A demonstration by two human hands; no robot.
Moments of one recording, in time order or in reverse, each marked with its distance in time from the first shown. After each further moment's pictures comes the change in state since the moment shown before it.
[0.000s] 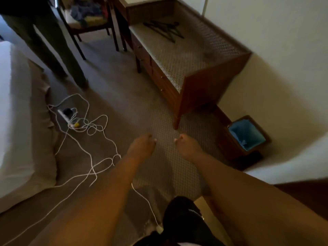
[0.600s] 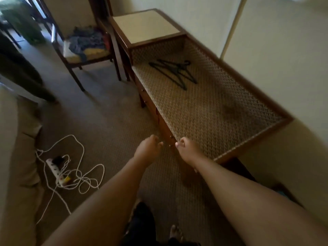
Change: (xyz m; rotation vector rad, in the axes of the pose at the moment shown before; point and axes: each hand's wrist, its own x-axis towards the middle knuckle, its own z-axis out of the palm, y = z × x) left_hand 0.421 0.108 -0.196 -0.093 0.043 -0.035; right_hand 0.383 -0.242 -0.152 -0.054 0.062 -0.052
